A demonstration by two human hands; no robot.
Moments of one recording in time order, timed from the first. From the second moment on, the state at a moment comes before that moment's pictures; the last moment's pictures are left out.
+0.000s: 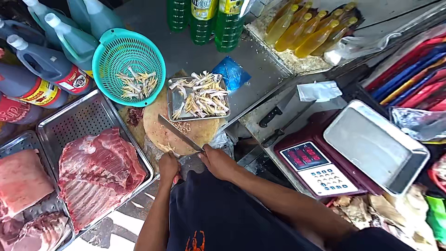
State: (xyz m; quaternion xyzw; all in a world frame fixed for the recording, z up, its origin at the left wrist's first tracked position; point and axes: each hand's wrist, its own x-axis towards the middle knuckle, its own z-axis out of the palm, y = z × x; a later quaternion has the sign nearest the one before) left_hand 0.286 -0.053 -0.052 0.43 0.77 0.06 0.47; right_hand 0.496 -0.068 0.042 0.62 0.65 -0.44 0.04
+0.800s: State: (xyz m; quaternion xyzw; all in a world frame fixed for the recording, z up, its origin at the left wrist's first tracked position) left_hand 0.295 0.141 0.083 0.63 0.74 0.06 0.25; right_hand 0.551 -0.109 -0.045 0.66 0.62 -0.41 0.06
